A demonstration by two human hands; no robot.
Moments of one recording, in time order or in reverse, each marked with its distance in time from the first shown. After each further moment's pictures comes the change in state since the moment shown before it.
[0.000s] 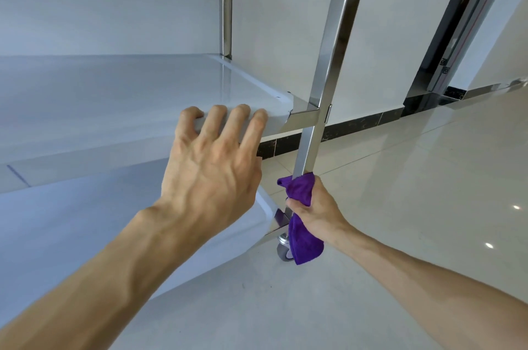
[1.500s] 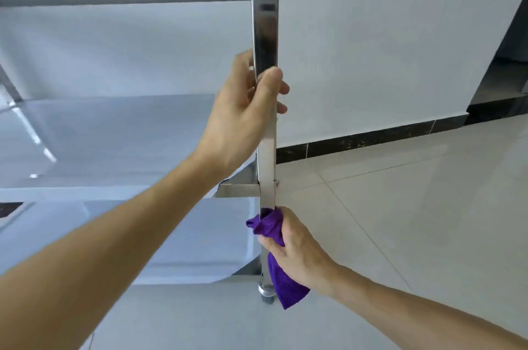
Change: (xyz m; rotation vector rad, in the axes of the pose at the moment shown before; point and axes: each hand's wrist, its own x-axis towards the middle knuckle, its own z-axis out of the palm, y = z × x) left_hand 0.047 0.091 -0.177 -1.286 0.141 -0.494; right_hand -0.156 -0.054 -0.062 -0.020 -0.423 -0.387
